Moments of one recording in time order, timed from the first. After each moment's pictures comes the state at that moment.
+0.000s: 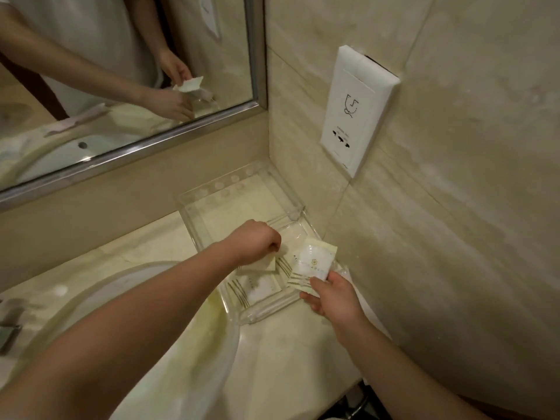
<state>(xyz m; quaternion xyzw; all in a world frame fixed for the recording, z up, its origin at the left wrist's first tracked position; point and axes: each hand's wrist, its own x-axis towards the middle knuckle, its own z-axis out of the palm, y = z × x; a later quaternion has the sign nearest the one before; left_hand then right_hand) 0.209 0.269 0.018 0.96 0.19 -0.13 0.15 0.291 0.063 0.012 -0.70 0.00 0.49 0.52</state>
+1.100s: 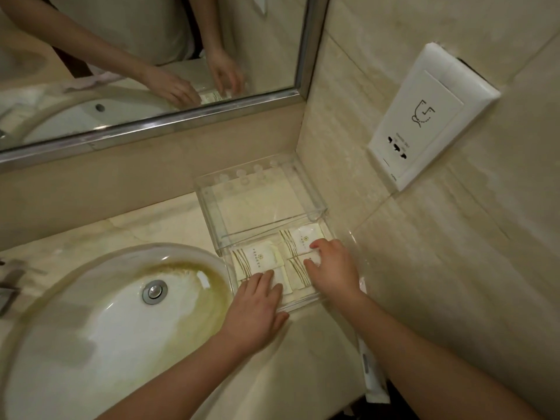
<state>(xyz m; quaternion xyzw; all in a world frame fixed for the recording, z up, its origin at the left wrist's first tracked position) 0.122 0.158 -0.055 0.94 0.32 -0.02 0.12 0.322 0.132 -0.024 -0.86 -0.45 0.19 0.13</state>
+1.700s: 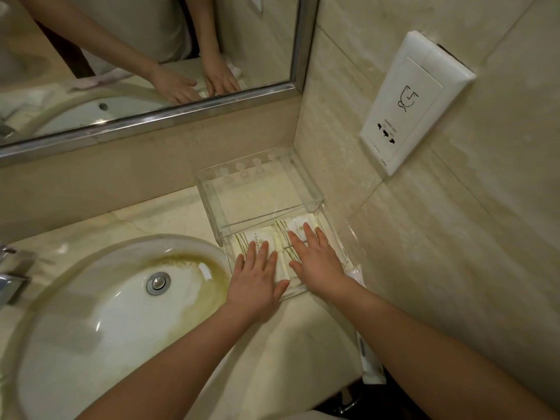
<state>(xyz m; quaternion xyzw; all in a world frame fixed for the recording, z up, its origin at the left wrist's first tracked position) 0.141 0.172 -0.048 0.90 0.39 -0.13 0.14 0.314 0.131 -0.048 -0.78 -0.58 0.22 0.00</state>
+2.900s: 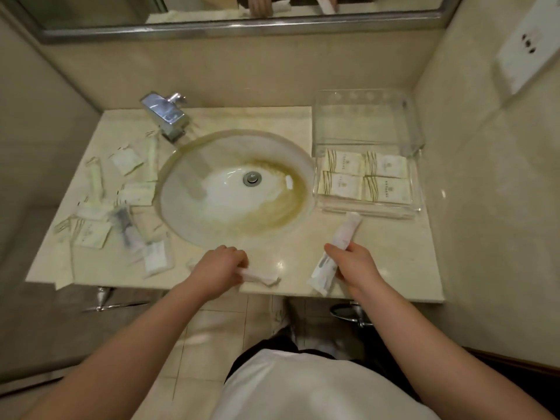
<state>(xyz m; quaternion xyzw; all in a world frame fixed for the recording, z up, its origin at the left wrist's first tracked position) -0.072 -0.011 -0.025 0.79 0.56 -0.13 0.20 0.208 -0.021 -0.019 -0.70 -0.21 0.60 0.33</state>
